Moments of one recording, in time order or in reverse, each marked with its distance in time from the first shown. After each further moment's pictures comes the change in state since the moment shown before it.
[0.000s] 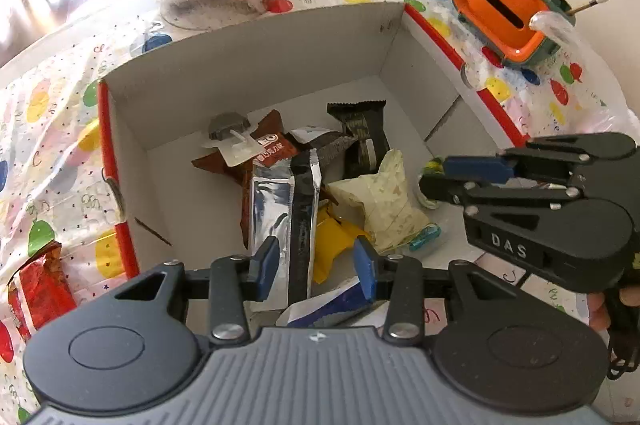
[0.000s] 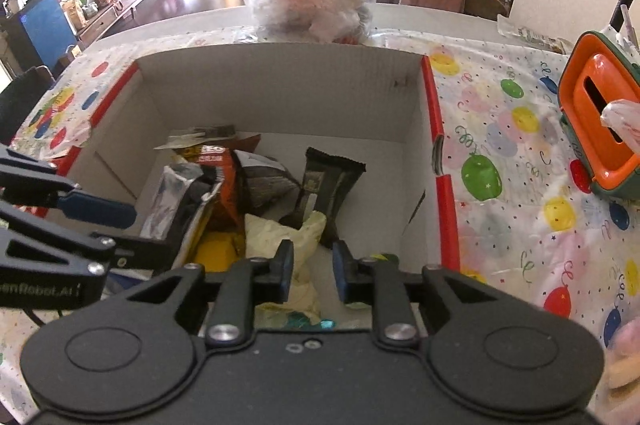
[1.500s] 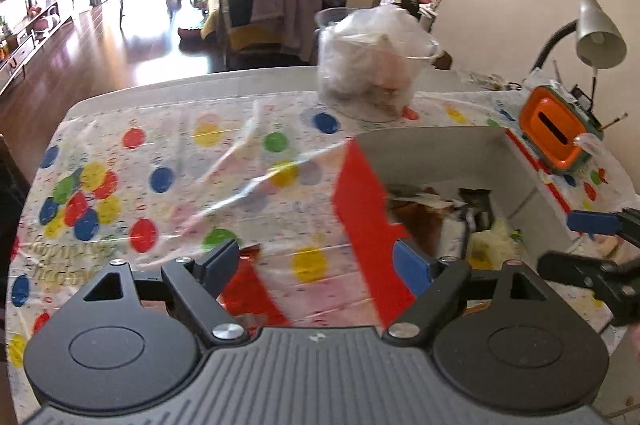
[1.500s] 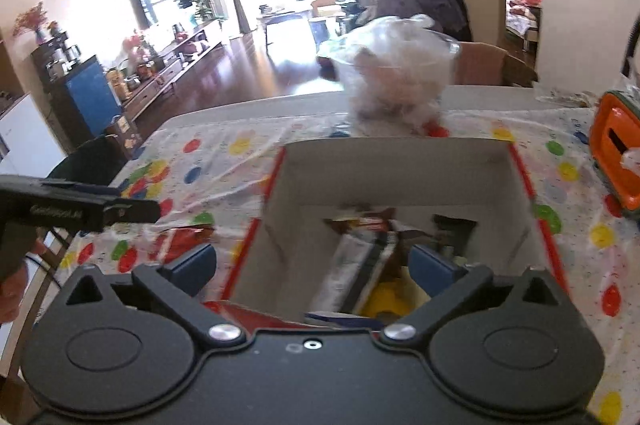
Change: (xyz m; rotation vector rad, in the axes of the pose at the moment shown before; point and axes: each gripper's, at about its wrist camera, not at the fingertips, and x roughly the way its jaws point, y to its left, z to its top) left arm -0.118 0.156 -0.077 -0.158 -0.322 0.097; right arm -0.074 0.114 -0.004 0.044 -0.241 0.111
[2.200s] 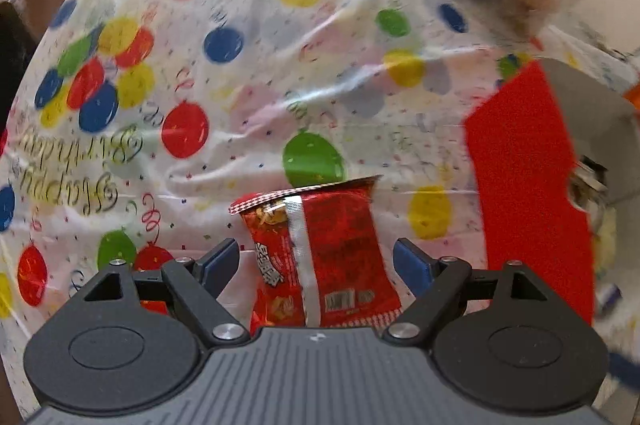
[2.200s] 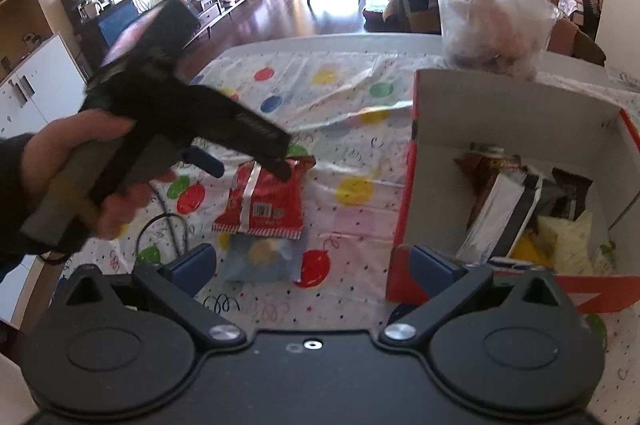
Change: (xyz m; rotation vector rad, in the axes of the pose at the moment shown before) left arm 0.118 0.086 -0.001 -0.226 0.396 0.101; right arm 0.051 0.104 -0.033 -0.070 0.155 0.067
